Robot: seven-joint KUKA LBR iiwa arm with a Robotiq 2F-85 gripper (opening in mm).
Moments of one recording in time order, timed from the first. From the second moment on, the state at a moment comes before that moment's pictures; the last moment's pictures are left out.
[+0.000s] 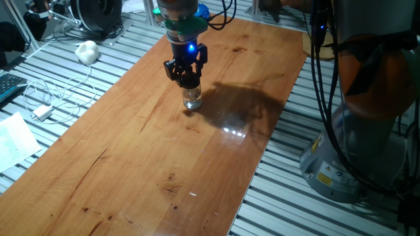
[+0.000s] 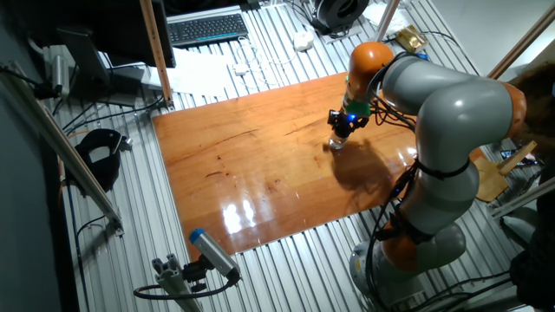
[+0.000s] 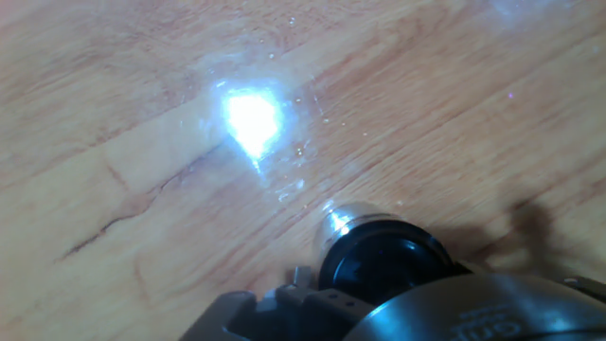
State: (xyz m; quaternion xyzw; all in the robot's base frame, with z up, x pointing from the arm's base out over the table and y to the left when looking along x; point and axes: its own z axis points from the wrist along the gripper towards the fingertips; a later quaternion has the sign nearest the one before) arm 0.498 -0.052 0.115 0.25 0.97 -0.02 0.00
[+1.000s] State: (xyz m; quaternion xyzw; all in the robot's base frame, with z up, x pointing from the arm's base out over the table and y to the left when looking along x) arm 0.498 -0.050 0.115 0.24 0.97 -0.02 0.00
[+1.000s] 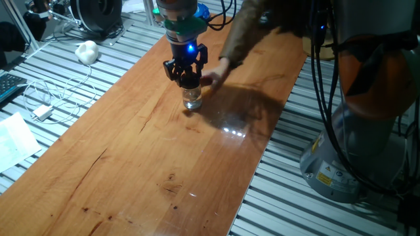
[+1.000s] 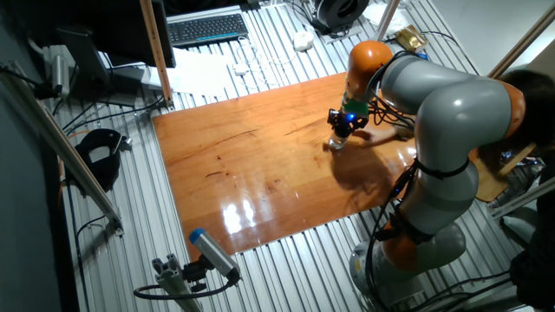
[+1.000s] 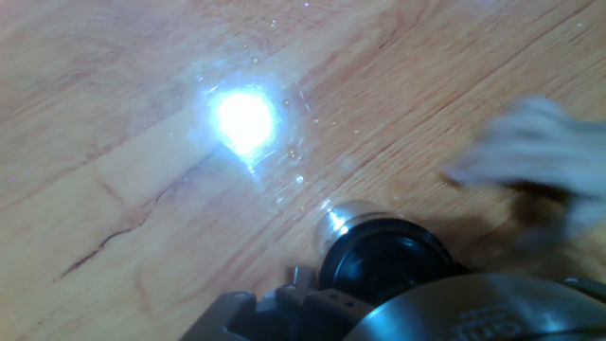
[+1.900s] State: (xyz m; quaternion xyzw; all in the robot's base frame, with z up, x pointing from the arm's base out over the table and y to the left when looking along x) arm 0.498 -0.051 0.115 0.16 0.99 -0.02 0.00
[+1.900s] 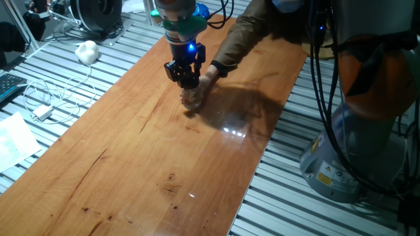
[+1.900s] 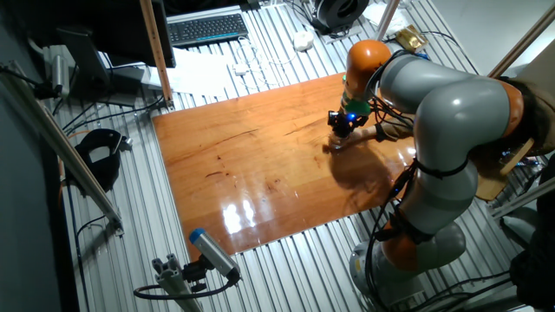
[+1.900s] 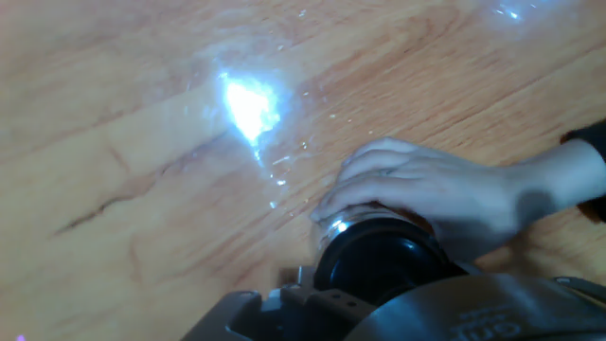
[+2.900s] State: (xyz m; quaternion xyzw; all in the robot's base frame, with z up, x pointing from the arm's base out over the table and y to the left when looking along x) arm 0.498 -0.051 0.116 0.00 1.00 -0.03 -0.01
